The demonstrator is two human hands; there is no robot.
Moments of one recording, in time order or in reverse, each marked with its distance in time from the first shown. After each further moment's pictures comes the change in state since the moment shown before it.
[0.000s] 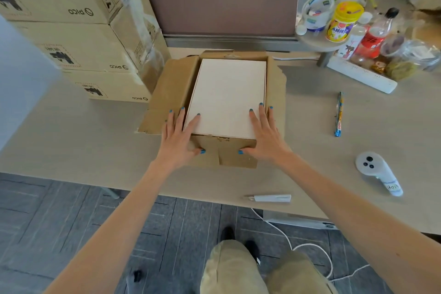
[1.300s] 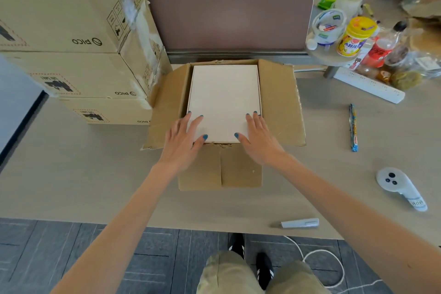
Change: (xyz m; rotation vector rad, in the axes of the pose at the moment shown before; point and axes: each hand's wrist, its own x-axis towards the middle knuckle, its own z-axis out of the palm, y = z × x) left_hand 0.071 -0.057 -0.042 -0.119 0.044 0.090; right_hand 0.075 -0.084 -0.026 0.155 -0.038 0.146
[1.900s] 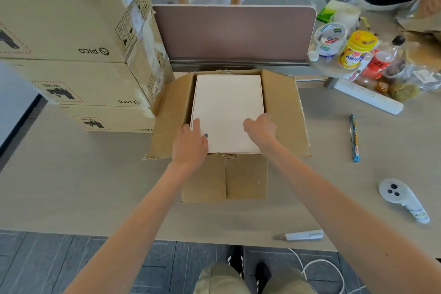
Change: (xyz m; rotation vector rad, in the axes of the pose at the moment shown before) left_hand 0.029 0.019 -0.008 0.013 0.004 -0.198; right_hand 0.048 -0.040 -0.028 0.599 0.160 0.529
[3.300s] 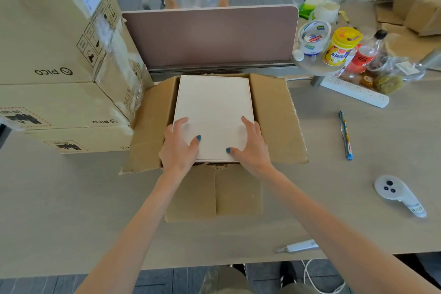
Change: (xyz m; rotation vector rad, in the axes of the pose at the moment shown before) left_hand 0.032 0.009 -0.006 -0.463 0.112 -0.104; right_hand 0.010 0.045 0.012 -0.088 0.036 -0.385
